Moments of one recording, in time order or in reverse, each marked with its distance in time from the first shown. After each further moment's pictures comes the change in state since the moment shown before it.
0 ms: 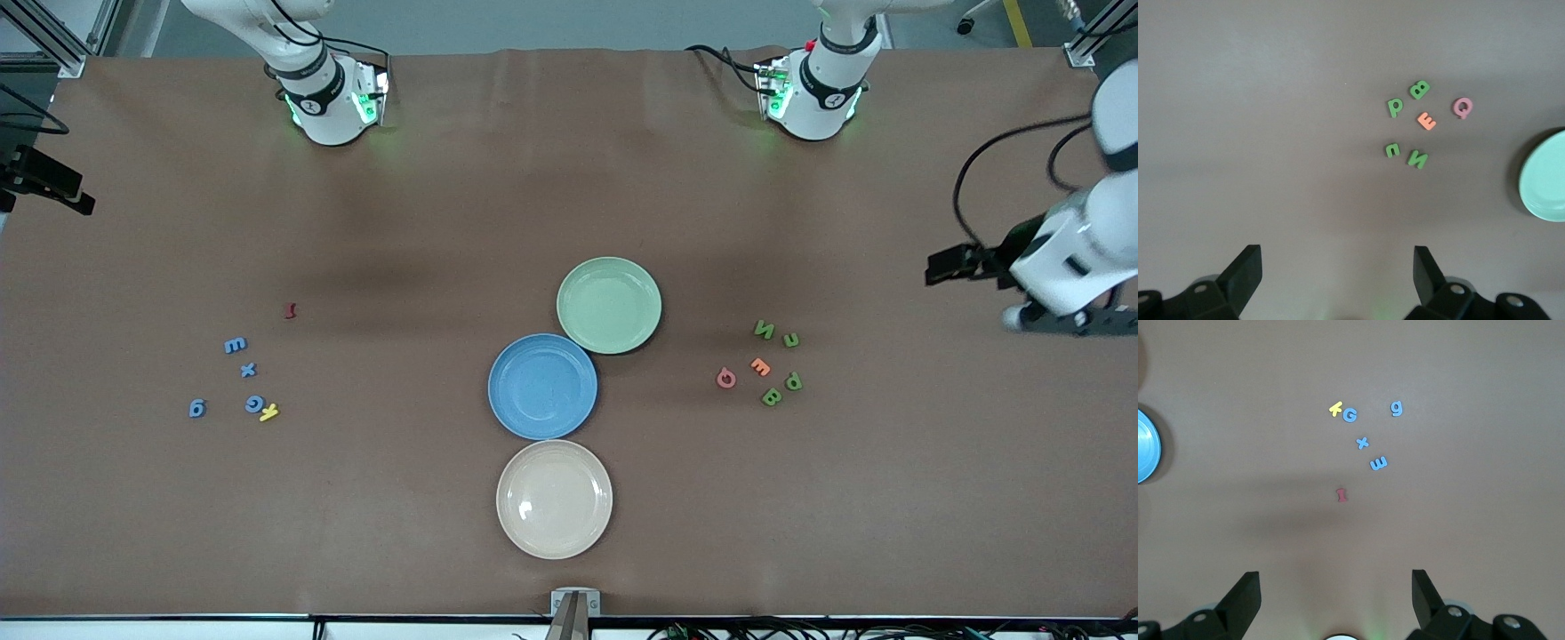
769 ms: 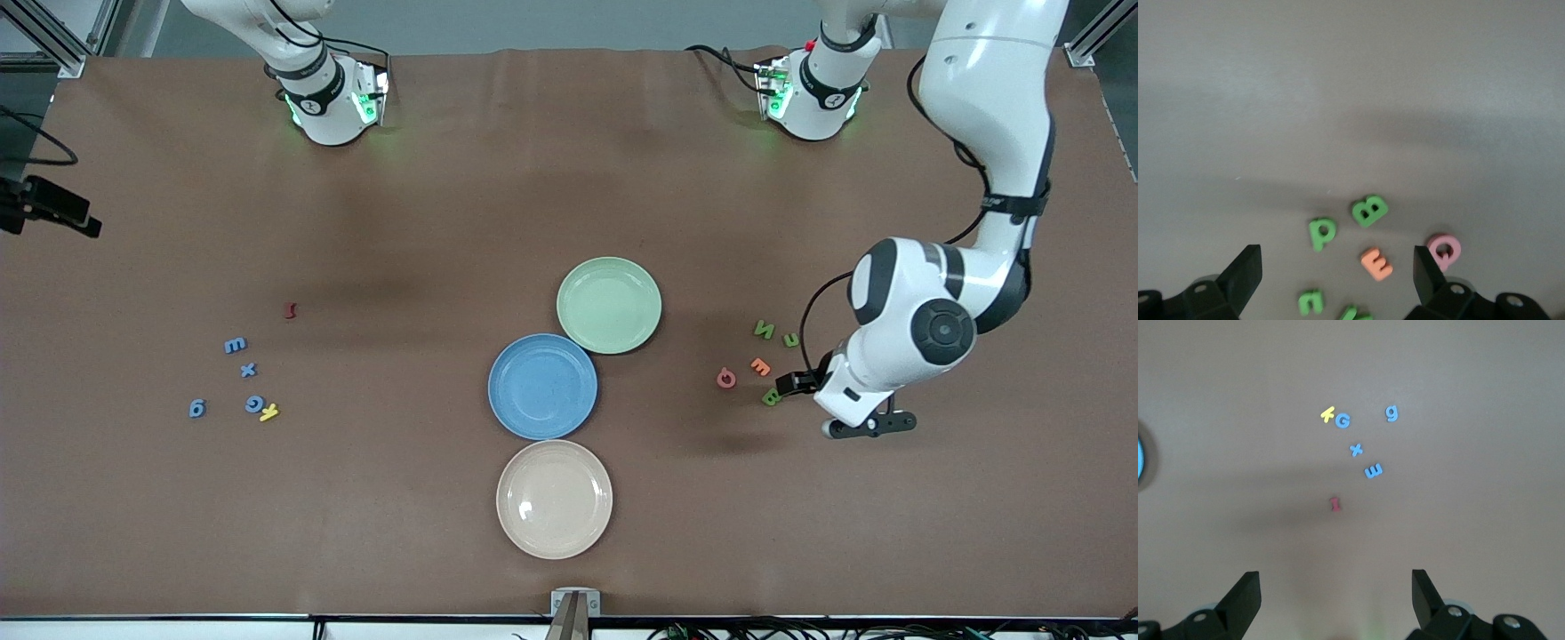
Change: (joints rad) left arm -0.159 0.335 -0.008 -0.131 0.000 0.627 -0.309; right arm -0.008 0.076 -0.012 -0.002 -0.006 0.067 -0.005
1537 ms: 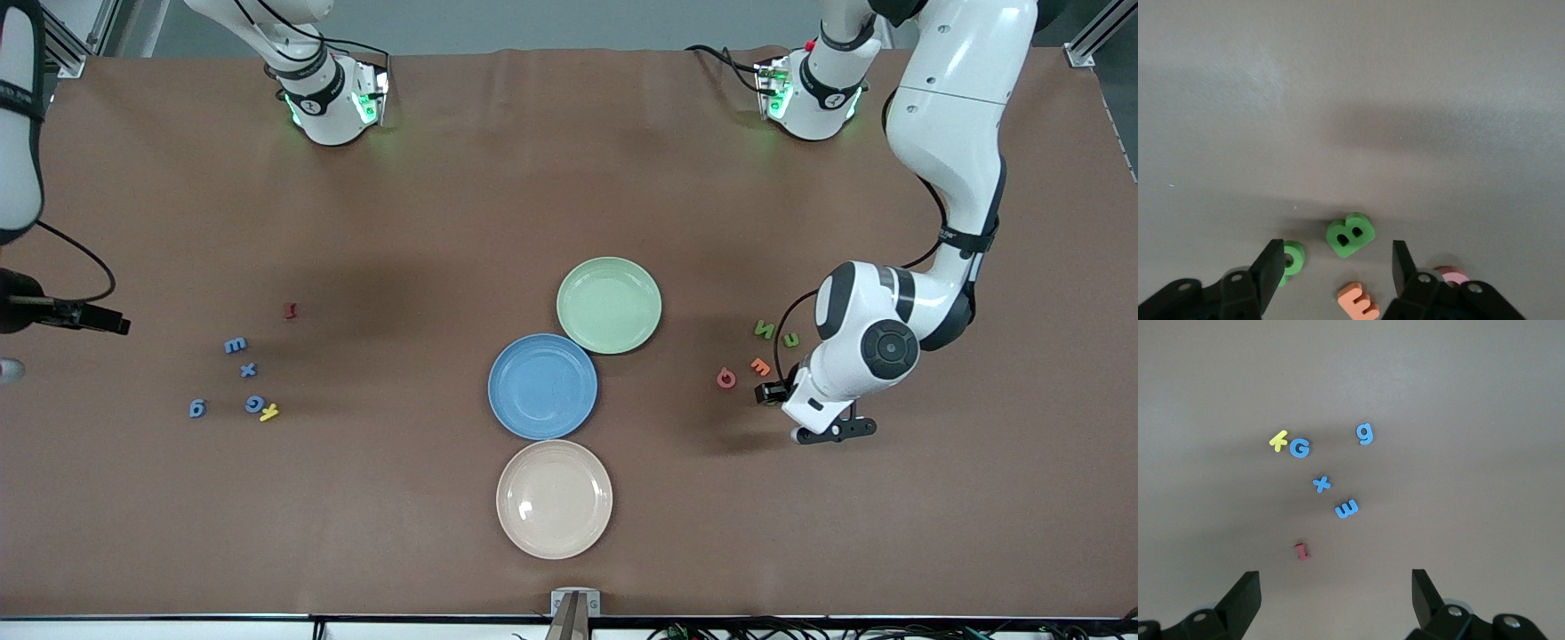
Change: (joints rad) left arm -0.028 0.102 -0.001 -0.003 0.000 0.083 -0.062; right arm -0.079 0.279 -0.002 -0.010 0.000 0.211 -0.018
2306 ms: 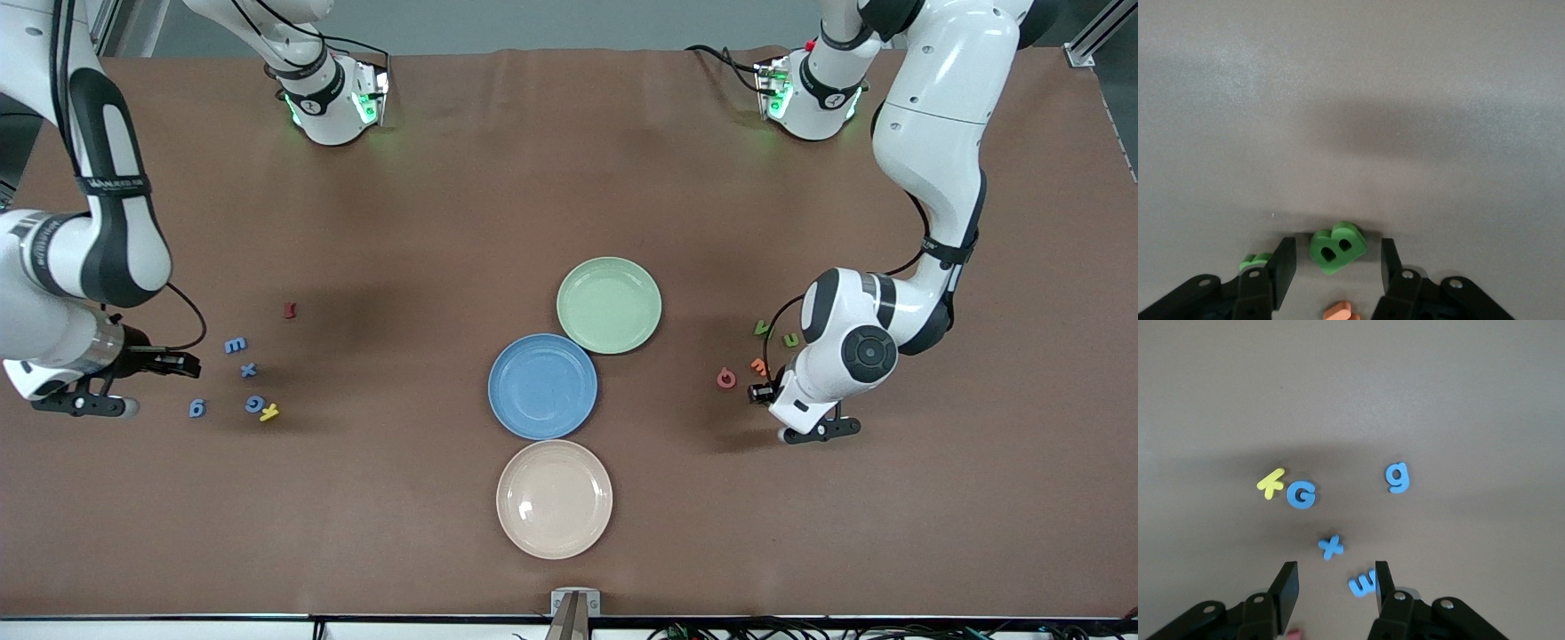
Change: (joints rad) left arm -0.009 0.043 0.000 -0.001 0.000 0.048 -0.016; right arm 0.031 0.107 0.016 -0.262 0.005 0.475 0.018
